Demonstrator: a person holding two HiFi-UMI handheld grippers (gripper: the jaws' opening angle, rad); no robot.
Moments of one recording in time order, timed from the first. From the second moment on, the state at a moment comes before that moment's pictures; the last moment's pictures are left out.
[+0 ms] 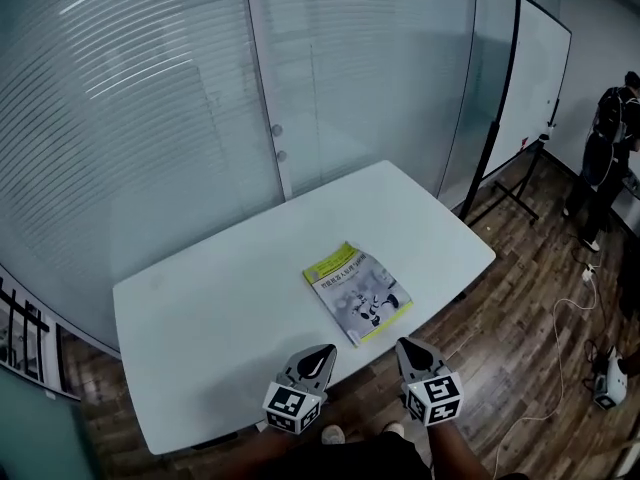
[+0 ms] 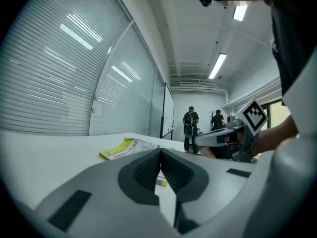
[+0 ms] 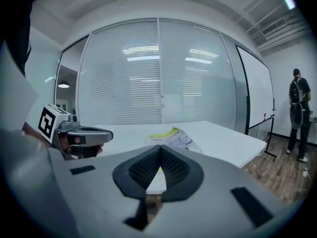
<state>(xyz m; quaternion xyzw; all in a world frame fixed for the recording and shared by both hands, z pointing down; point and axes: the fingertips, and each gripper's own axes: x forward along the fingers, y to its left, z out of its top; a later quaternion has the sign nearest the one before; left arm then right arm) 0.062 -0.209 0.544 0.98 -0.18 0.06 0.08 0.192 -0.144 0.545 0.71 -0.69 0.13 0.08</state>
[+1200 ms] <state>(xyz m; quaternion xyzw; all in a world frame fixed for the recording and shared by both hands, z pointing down) 0.090 -0.273 0.559 0.91 -0.38 0.15 0.03 0.292 -0.288 0.630 0.59 -0.75 0.20 0.23</state>
